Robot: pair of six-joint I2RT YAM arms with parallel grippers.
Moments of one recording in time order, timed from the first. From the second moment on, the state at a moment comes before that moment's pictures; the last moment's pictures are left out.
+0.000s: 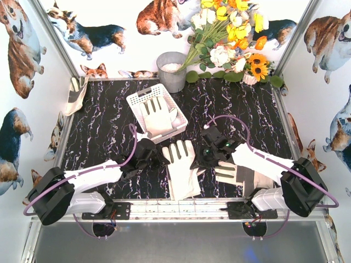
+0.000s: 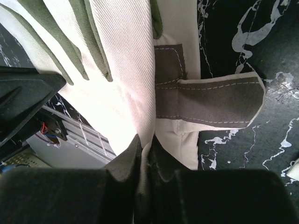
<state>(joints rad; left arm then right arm) -0.79 1.21 0.49 0.02 0.00 -1.15 0.68 1.30 0.74 -0.47 -0.28 0.86</state>
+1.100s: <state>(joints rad) -0.78 1.29 0.56 -0.09 -0.06 -1.05 0.68 1.44 0.74 -0.36 -0.30 0.87</state>
